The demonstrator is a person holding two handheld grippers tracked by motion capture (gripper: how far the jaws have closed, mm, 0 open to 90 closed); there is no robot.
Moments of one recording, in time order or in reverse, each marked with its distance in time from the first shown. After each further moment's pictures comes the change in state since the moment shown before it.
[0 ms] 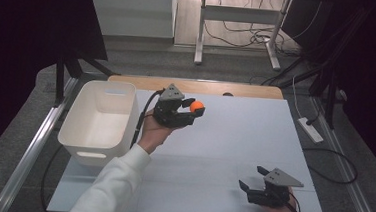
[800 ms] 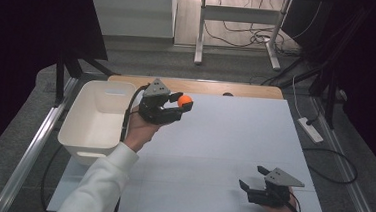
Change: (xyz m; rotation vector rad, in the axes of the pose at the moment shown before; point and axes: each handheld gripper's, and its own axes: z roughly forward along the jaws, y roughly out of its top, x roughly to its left) left arm 0.011 0.006 -0.038 -0.029 0.056 0.007; right arm 0.000 0.001 -0.001 -0.009 0.000 0.006
